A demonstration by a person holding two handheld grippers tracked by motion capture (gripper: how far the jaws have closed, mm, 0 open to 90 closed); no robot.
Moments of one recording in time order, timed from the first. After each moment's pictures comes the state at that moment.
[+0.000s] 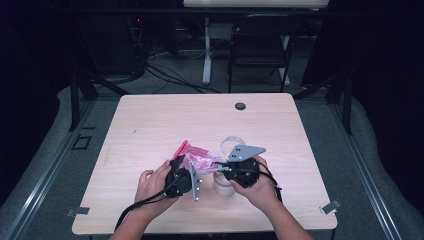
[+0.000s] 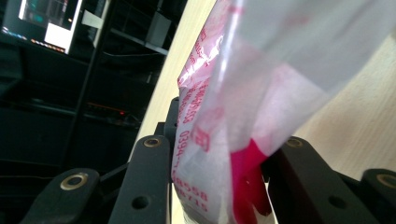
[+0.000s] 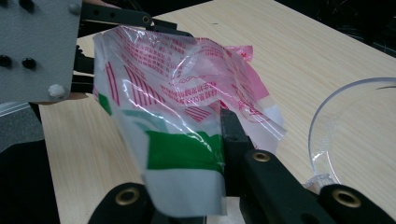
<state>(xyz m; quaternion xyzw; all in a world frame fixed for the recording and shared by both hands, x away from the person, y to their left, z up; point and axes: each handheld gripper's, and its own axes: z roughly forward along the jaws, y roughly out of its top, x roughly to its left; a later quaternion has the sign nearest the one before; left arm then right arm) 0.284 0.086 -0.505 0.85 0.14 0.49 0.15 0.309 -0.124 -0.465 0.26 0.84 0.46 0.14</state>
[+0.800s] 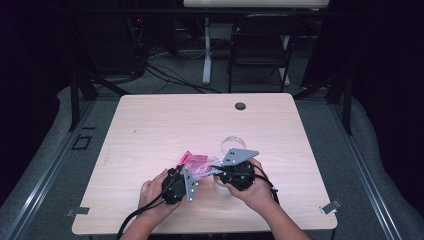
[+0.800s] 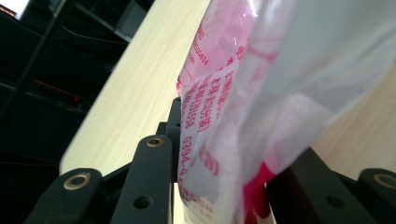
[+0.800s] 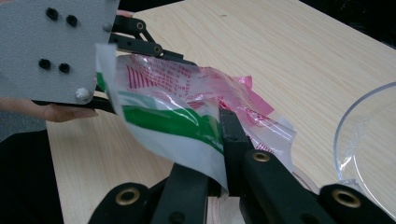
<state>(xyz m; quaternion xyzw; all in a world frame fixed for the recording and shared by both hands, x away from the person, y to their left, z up) 0.283 0.096 -0.537 0.85 0.21 0.42 0.22 0.305 -0.113 -0.471 0.24 0.85 0.44 0.14</state>
